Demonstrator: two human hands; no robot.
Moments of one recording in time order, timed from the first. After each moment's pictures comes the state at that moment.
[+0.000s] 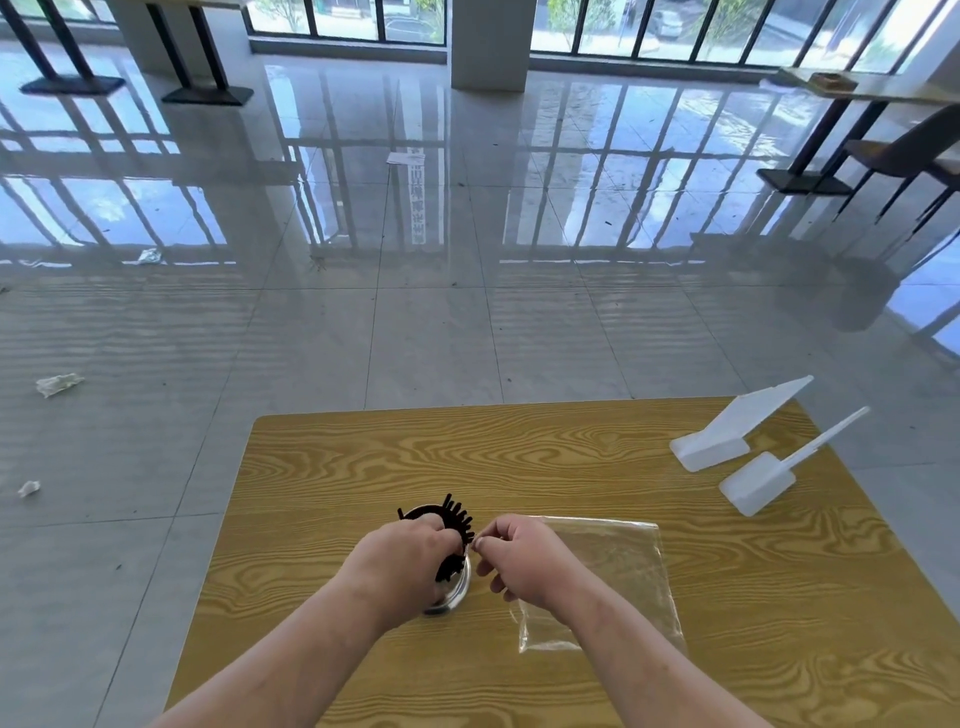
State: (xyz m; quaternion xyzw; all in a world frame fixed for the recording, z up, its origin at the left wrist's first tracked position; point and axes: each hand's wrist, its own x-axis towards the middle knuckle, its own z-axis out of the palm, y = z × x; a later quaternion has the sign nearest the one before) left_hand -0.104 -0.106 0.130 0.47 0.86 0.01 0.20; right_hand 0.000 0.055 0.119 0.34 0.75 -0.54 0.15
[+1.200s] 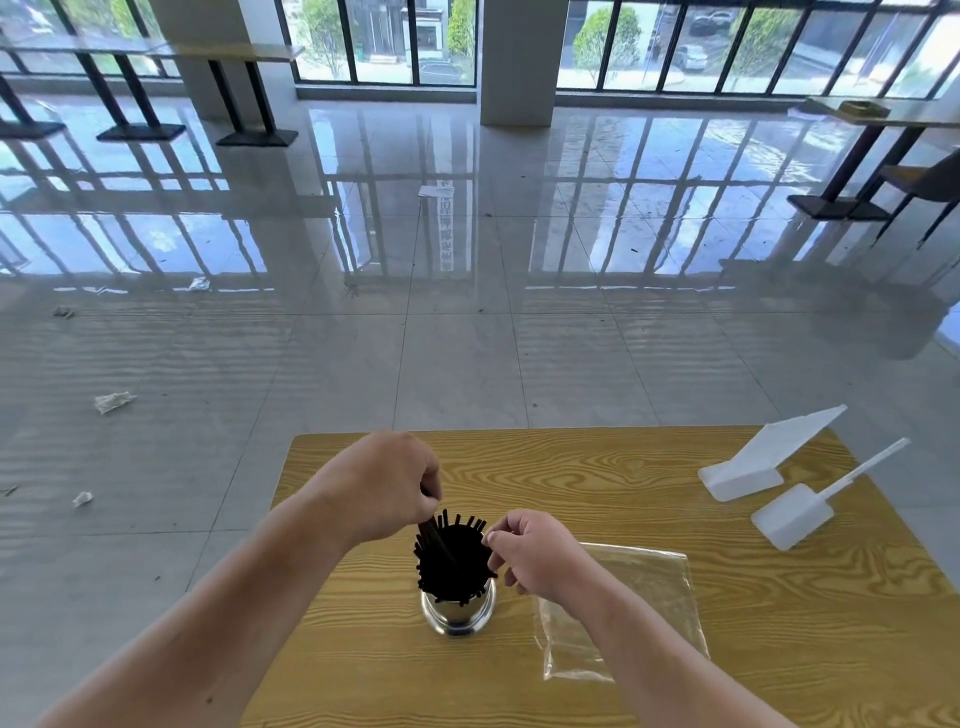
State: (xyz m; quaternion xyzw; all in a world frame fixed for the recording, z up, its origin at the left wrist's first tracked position) left_hand -0.153 -0.118 0.266 0.37 0.90 0.12 0.19; right_hand -0.023 0.052 0.139 0.32 0.75 -0.56 0.13
